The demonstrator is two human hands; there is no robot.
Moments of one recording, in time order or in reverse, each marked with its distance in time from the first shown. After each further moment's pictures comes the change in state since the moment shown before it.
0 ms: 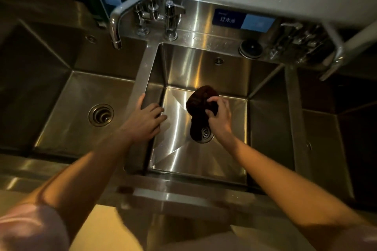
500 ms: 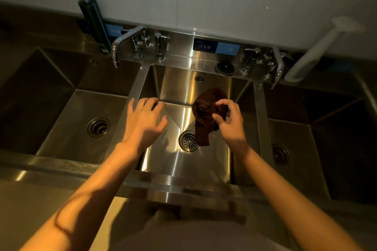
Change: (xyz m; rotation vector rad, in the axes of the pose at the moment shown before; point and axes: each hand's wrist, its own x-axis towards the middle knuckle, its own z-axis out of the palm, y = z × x) left_hand -0.026 0.087 -0.094 -0.223 0.421 -0.401; right_hand -0.056 -0.066 -0.128 0.154 0.017 -0.136
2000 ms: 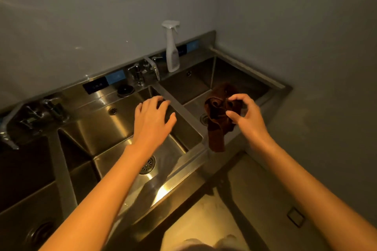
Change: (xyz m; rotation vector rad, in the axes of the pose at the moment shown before) left_hand -0.041 0.169 -0.072 -0.197 -0.045 0.691; right_hand -0.231 -0.068 -0.157 -0.034 0.706 0.184
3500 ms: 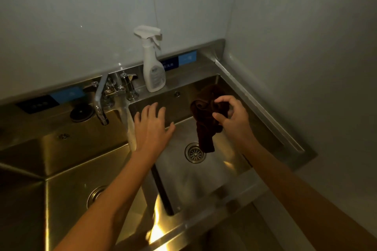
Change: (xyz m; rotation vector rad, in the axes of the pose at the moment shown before) left_hand 0.273 0.057 0.178 0.100 -0.054 -0.316; right_hand 0.334 0.112 -0.015 0.065 -0.258 0.043
